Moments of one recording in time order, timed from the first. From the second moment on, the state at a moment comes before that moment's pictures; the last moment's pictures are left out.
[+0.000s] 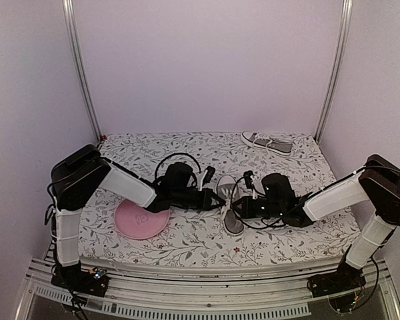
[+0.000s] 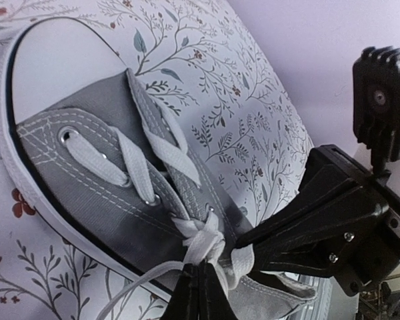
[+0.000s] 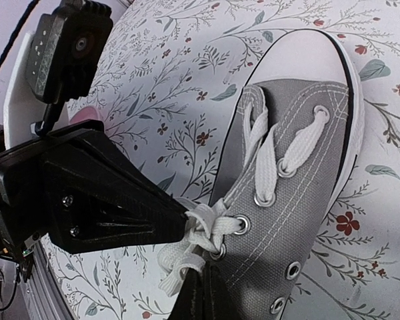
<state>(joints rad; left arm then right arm) -0.84 2.08 1.08 0.51 0.45 -0.65 0.80 1.66 0.62 0.49 -0.14 0.62</state>
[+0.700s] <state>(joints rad) -0.84 2.09 1.08 0.57 0.43 -0.67 0.80 1.75 0.69 0.51 -0.14 0.62</state>
